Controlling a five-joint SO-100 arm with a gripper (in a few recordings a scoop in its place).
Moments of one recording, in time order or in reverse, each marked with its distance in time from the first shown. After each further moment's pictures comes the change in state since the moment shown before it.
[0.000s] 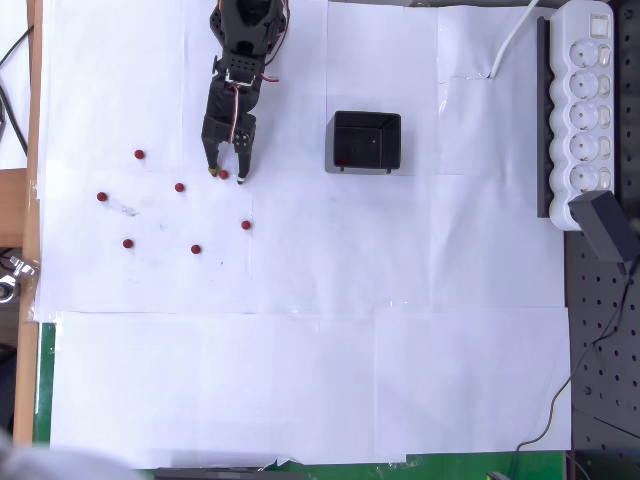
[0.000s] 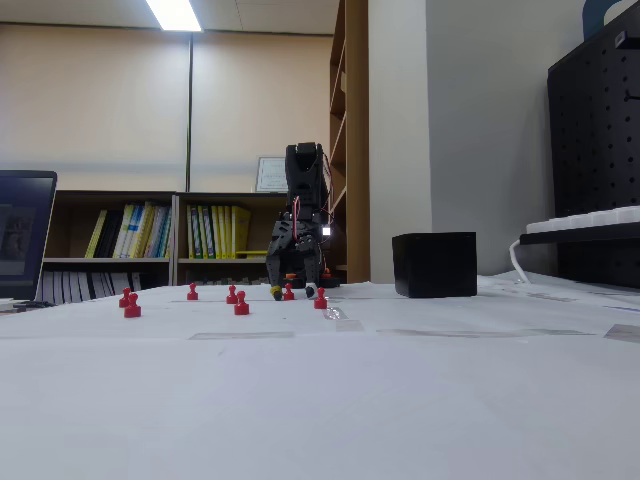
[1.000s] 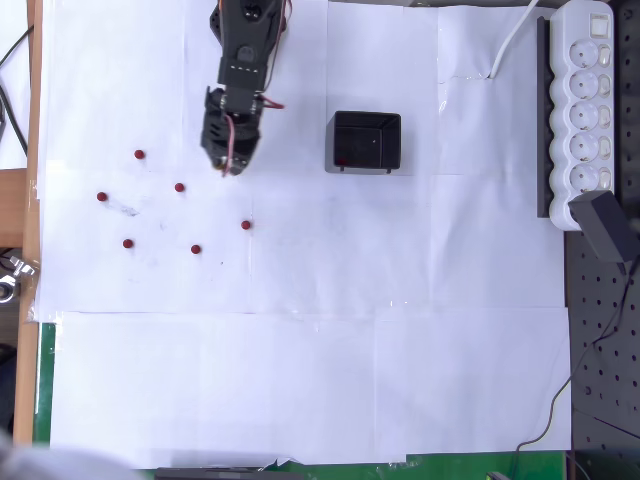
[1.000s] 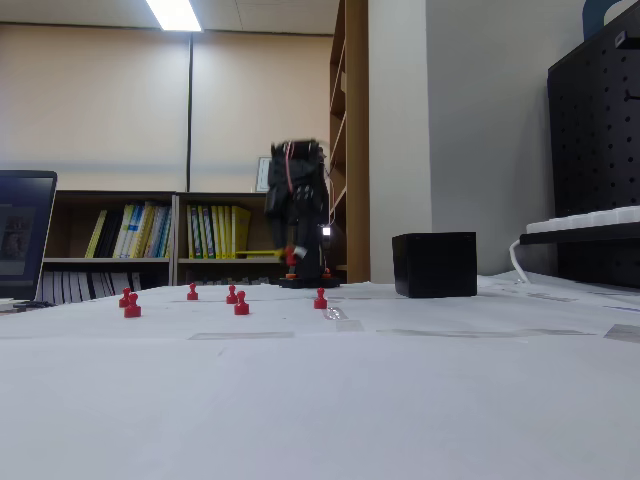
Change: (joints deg) arm -11.1 -7.4 69.8 111.6 -15.0
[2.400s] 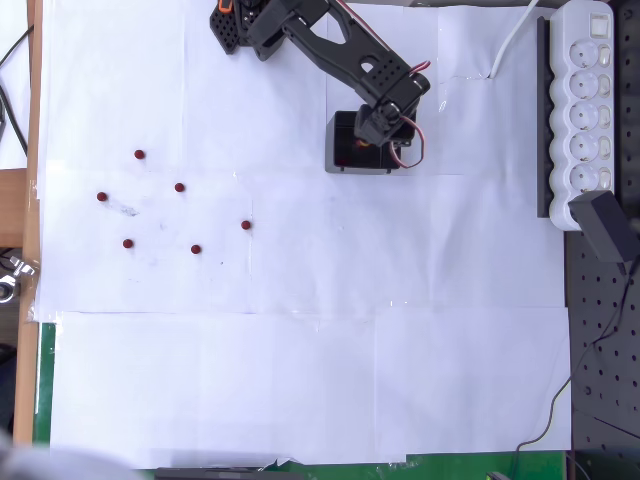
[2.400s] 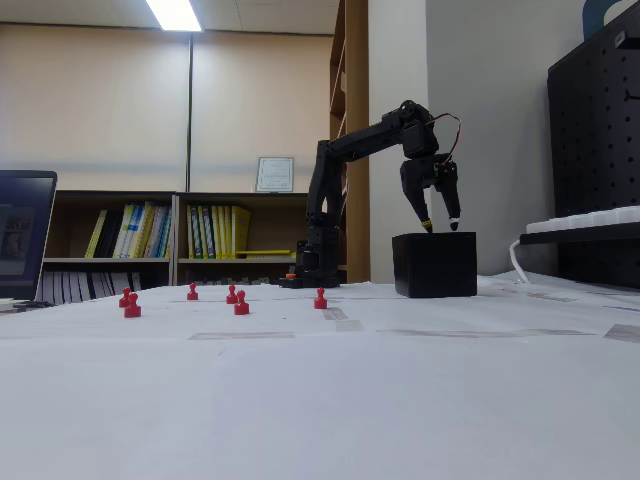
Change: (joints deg) arm -41.9 22.8 31.2 9.7 -26.8
